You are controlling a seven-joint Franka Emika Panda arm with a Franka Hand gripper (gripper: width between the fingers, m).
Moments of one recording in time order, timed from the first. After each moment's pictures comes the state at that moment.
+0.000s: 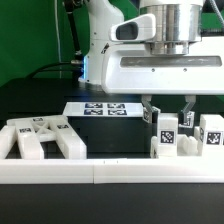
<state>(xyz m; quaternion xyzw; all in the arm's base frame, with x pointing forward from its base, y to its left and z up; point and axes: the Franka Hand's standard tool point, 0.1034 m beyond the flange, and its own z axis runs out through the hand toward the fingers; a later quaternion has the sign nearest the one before) 0.629 0.058 0.079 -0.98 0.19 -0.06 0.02</state>
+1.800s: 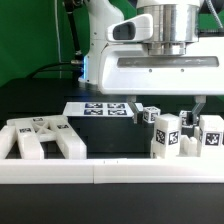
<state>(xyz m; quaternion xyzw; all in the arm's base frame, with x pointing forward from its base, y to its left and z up) 0.632 0.053 0.079 -1.00 0.07 -0.06 0.02</state>
